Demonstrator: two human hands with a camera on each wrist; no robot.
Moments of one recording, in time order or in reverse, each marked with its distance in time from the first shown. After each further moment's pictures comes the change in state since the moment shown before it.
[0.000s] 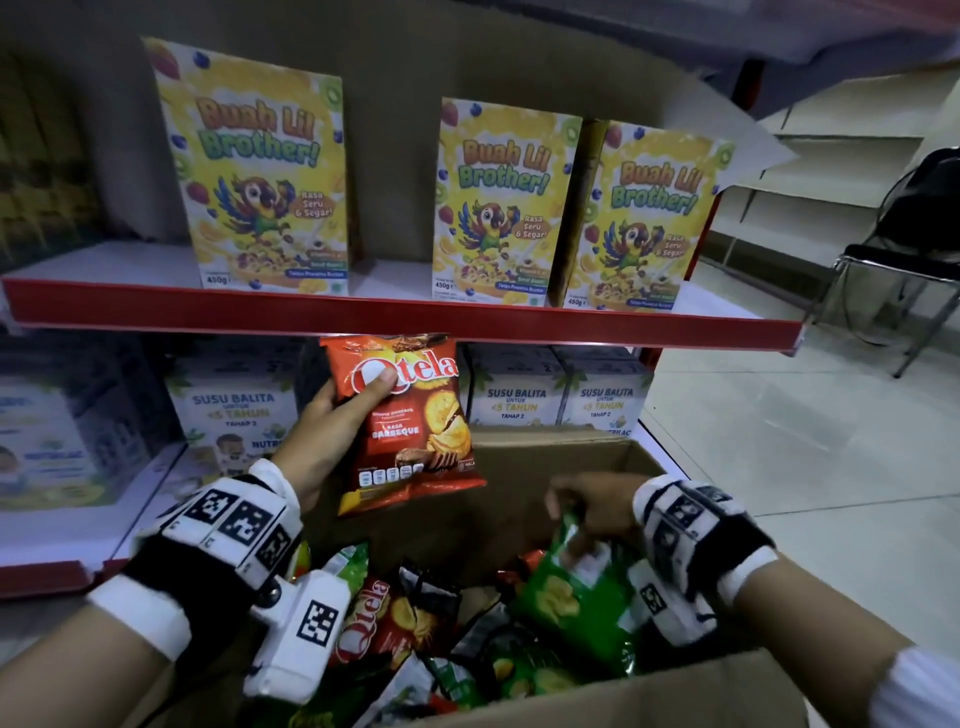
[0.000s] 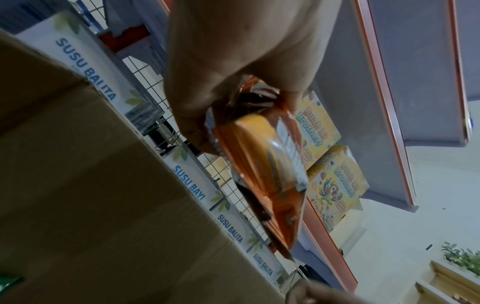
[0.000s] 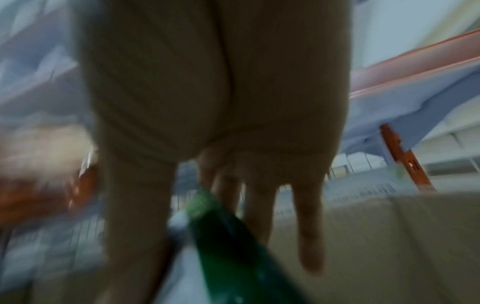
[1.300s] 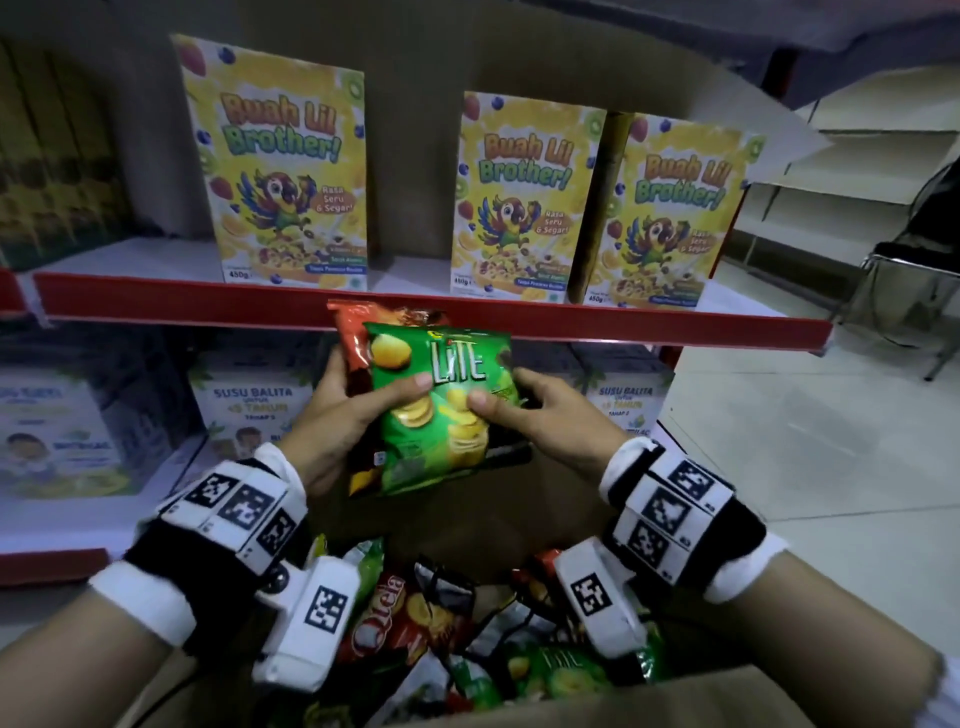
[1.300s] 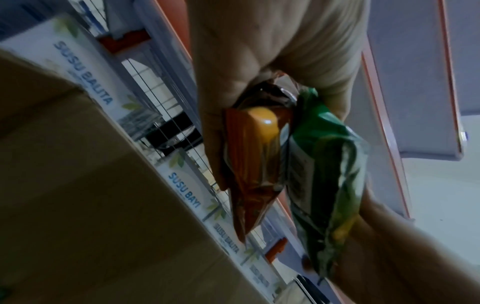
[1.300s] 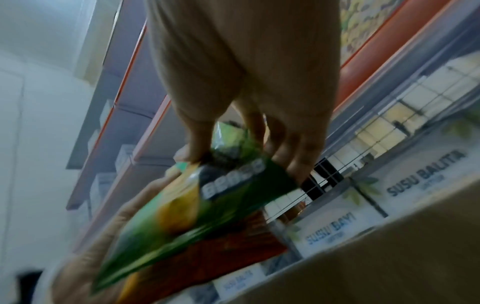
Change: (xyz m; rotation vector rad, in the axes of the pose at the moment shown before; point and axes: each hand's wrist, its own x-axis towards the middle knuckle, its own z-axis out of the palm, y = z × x) left_hand -0.004 0.010 -0.003 -0.125 -0.100 0.171; right_hand -0.011 -0.112 -0.027 0.755 0.487 -0.268
